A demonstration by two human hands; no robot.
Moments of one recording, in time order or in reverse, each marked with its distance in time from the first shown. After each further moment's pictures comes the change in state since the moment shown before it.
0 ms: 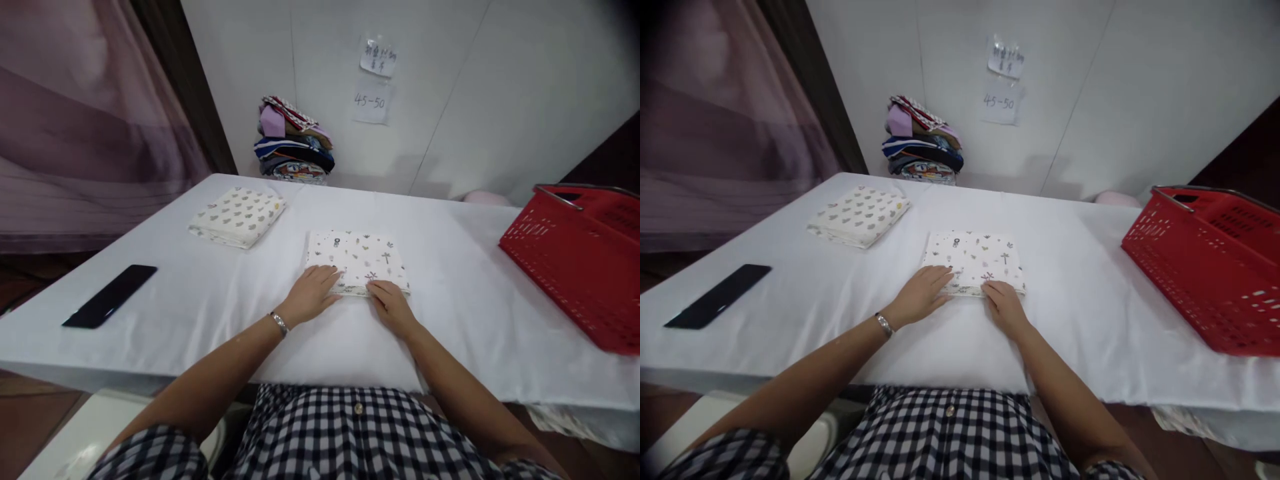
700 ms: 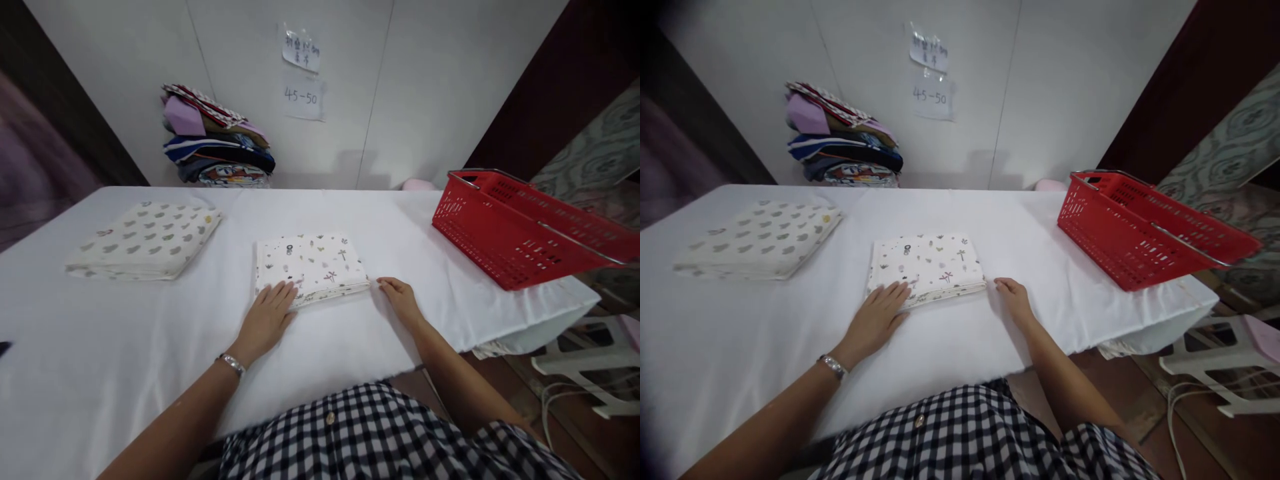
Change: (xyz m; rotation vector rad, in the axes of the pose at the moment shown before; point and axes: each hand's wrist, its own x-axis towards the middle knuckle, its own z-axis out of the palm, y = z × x) left_hand -0.012 -0.011 0.039 0.012 0.010 0.019; right_hand -0.052 0.037 -0.053 0.446 0.348 0.939
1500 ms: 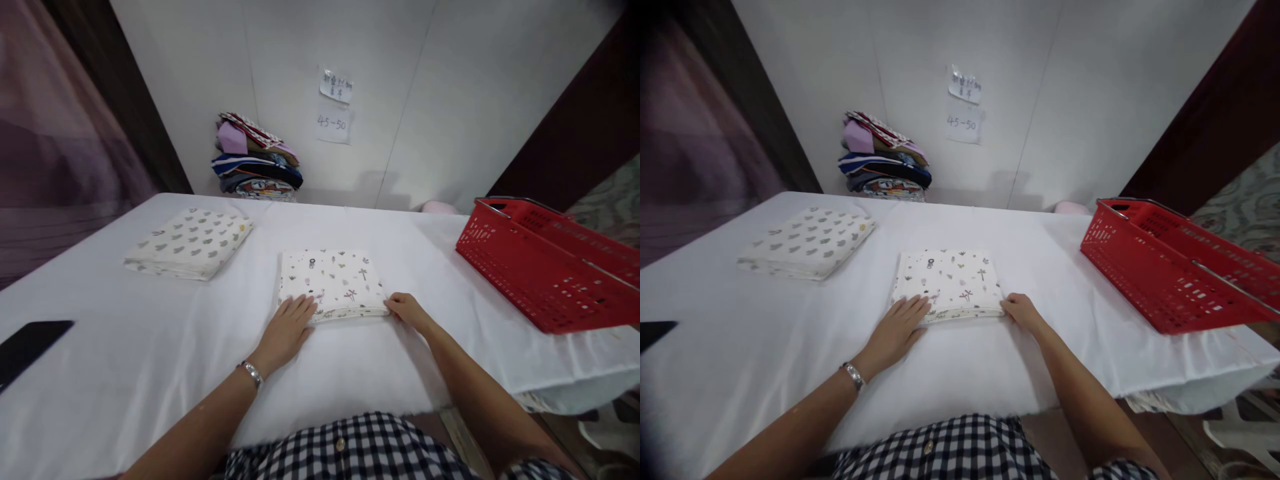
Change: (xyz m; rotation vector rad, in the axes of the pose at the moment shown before) left_hand -0.004 0.000 0.002 -0.017 0.022 0.011; right_hand 0.038 -0.028 0.015 -0.317 -0.354 0.115
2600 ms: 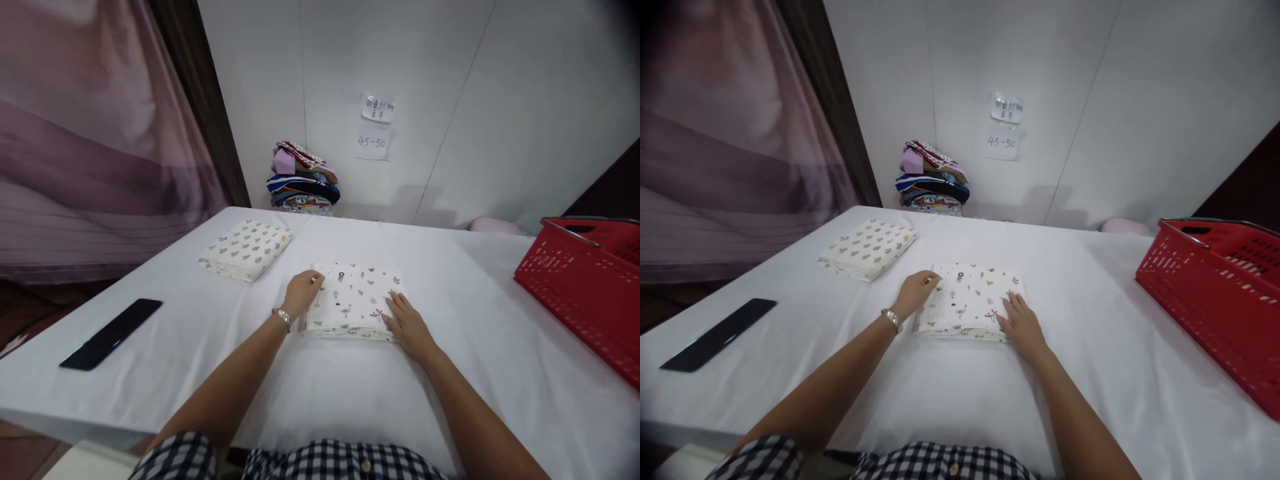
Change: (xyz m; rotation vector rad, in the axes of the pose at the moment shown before) left_hand 0.071 -0.057 -0.041 -0.416 0.092 -0.805; right_hand 0.029 -0.011 0.053 -0.487 0.088 -0.599
